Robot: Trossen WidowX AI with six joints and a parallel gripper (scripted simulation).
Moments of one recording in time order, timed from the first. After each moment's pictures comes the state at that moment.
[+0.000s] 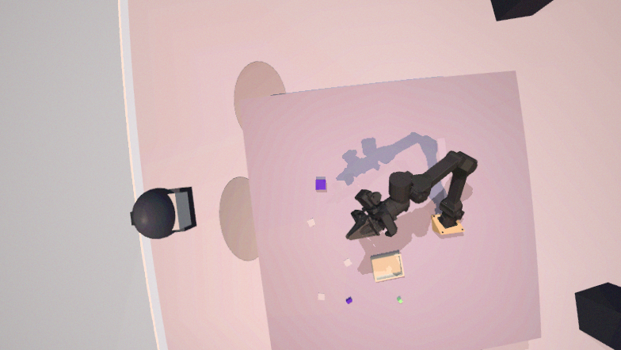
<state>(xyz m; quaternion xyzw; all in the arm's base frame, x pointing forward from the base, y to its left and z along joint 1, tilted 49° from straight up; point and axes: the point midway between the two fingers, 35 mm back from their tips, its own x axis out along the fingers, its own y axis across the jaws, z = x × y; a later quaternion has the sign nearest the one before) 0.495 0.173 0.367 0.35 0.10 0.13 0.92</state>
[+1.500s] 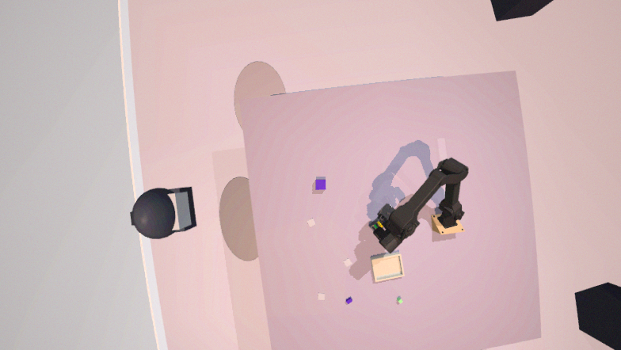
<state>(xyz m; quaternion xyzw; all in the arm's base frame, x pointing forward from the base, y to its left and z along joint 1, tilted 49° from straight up) 0.269 -0.019 0.088 0.09 0.43 -0.61 0.66</state>
